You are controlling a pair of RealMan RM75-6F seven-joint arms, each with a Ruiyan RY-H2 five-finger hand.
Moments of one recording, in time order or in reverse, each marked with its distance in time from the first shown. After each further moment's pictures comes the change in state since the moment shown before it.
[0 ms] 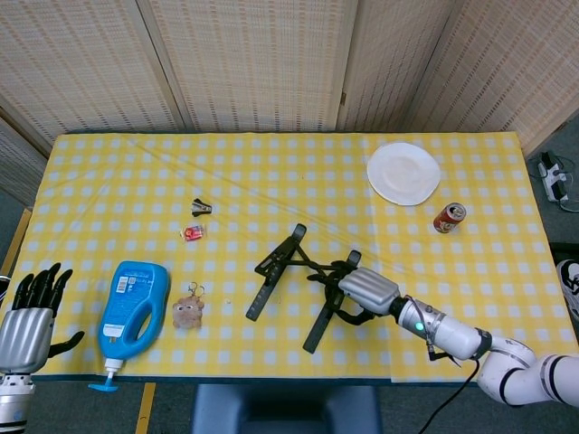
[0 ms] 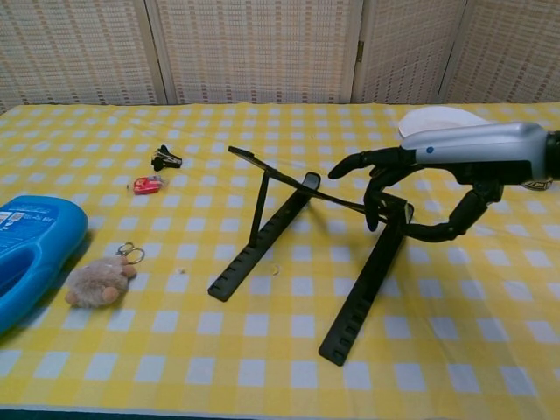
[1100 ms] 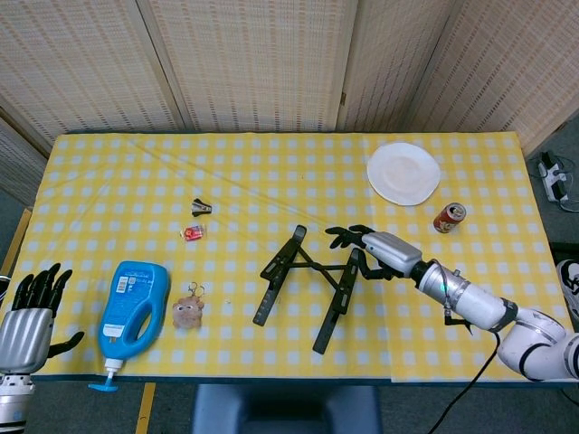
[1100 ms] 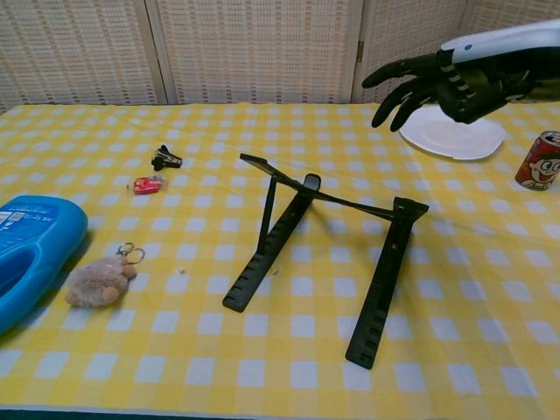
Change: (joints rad) left arm 0.001 -0.005 0.002 0.013 0.001 -0.004 -0.016; right arm 0.095 0.101 0.011 0.093 0.045 -0.006 0.465
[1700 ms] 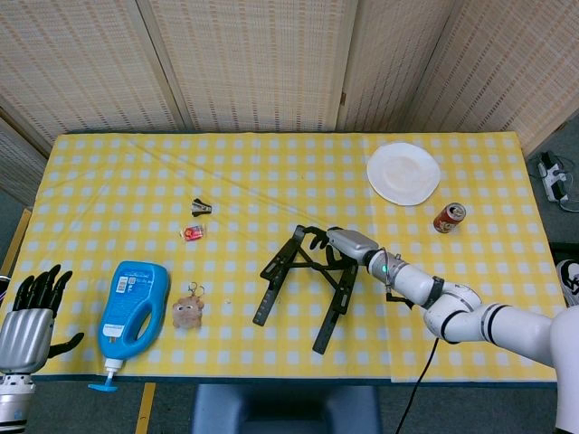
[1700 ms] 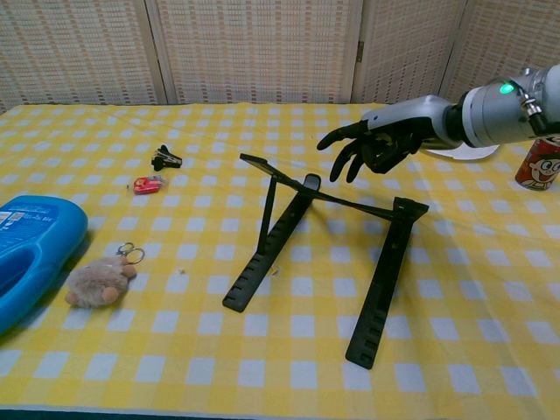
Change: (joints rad) left arm -0.003 -0.009 0.000 0.017 -0.011 -0.014 -0.009; right arm 0.134 -0.291 0.113 0.222 0.288 -0.369 -0.212
